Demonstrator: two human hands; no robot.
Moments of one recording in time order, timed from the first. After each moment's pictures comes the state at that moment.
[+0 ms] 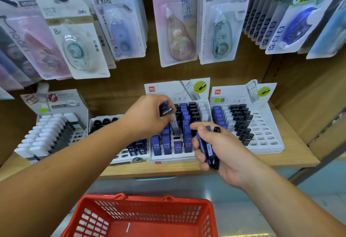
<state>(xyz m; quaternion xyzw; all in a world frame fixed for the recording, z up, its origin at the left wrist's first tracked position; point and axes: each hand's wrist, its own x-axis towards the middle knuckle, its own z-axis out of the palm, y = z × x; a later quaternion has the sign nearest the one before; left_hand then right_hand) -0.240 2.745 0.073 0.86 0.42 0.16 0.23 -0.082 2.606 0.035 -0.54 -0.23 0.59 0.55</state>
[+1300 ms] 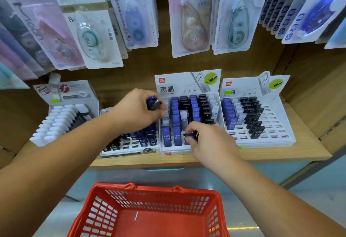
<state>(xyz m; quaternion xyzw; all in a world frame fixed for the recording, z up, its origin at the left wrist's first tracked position) -0.289 2.758 0.073 0.82 0.45 0.16 0.31 -0.112 2.623 0.011 -0.76 -0.60 0.13 0.22</state>
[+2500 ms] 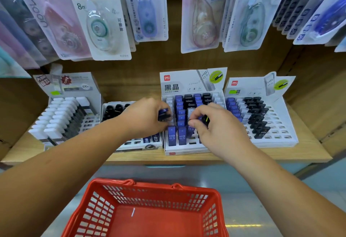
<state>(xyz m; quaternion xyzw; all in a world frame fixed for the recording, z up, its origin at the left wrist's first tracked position) -0.288 2.757 0.048 0.89 0.42 0.05 0.18 -0.106 2.630 0.034 -0.73 -0.61 0.12 0.30</state>
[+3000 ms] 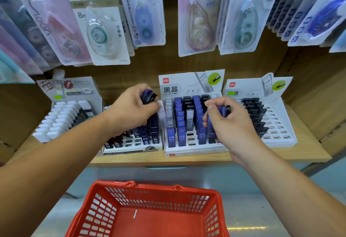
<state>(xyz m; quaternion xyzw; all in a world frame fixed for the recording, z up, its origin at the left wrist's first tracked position) -0.304 2.755 0.069 0.76 0.46 0.24 0.40 -0.103 2.625 0.049 -0.66 -0.34 0.34 0.58</state>
